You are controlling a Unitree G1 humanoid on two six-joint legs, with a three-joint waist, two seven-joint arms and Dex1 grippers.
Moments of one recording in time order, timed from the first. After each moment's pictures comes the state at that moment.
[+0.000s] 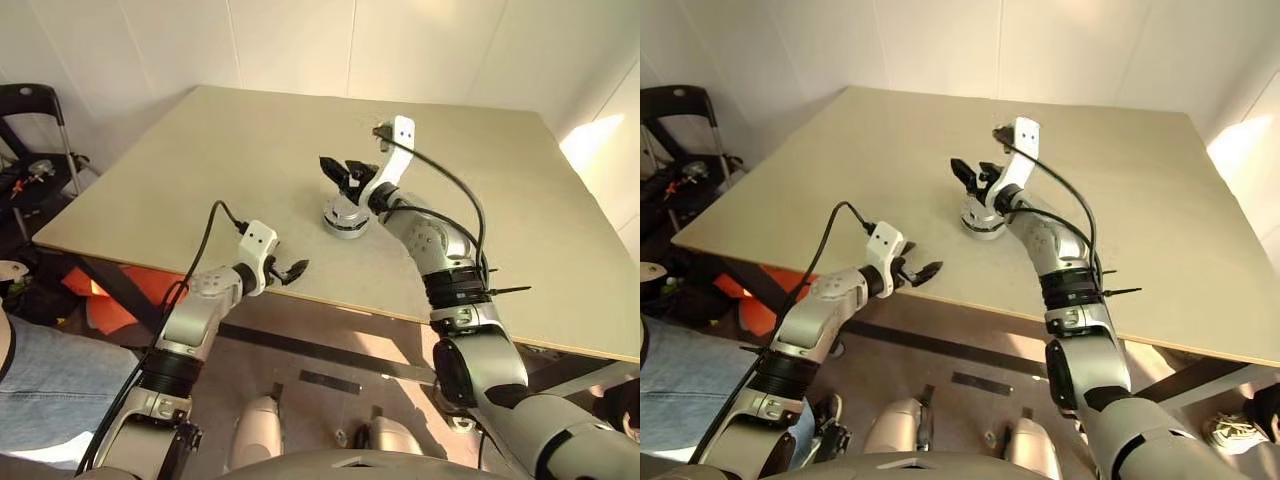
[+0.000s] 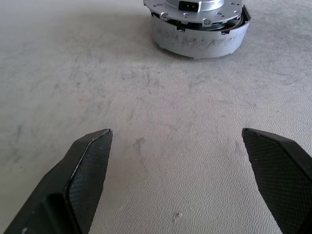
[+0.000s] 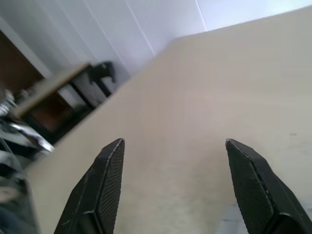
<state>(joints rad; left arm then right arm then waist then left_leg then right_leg) -0.33 0.26 -0.13 0.09 -0.17 0.46 -0.53 -0.79 -0.15 0.04 0.40 0.44 0.42 0.27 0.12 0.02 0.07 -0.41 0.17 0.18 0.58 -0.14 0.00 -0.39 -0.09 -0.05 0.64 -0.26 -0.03</state>
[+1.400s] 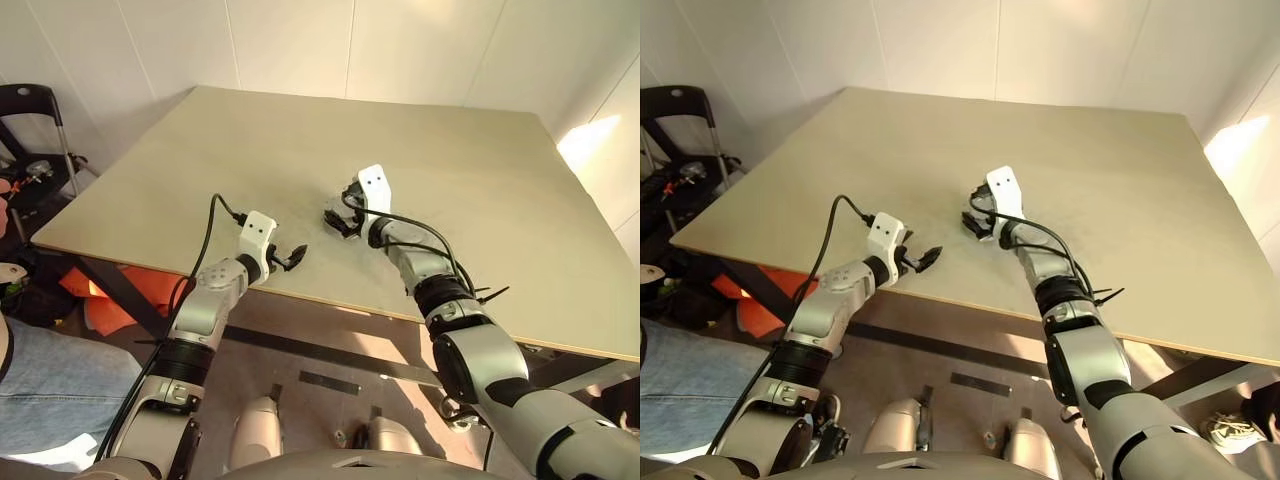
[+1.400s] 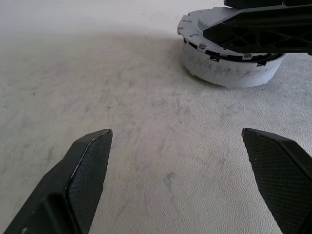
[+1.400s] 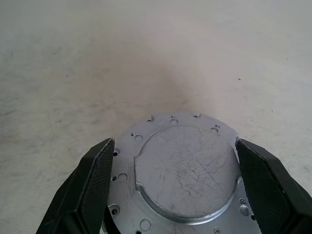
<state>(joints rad) -0.39 0.20 -0.09 0.19 -0.13 0.38 -0.45 -0.83 -0.13 0.04 0.89 0.04 0.06 0.41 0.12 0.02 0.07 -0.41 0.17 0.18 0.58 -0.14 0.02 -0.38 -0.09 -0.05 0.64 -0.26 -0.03</state>
